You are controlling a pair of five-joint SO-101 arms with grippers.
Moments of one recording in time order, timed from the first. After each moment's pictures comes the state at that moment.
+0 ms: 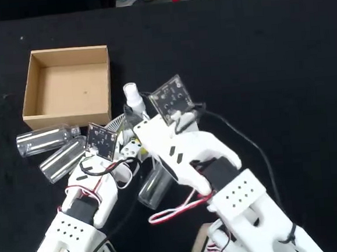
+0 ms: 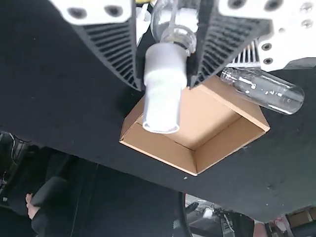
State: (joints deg) left arm 19.6 -74.5 91.8 0.0 -0.1; right arm -33.2 -54.5 59.2 25.7 2.2
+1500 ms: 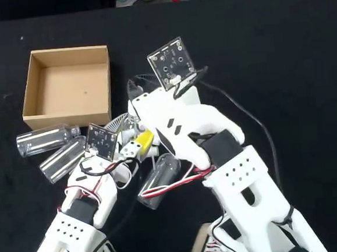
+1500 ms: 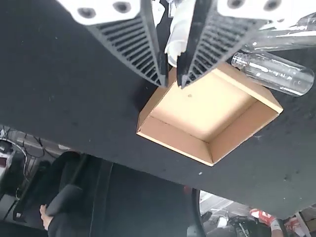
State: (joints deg) left arm 19.3 -74.5 92.5 0.0 -0.6; right arm -29.9 -41.0 35.7 39.6 1.5
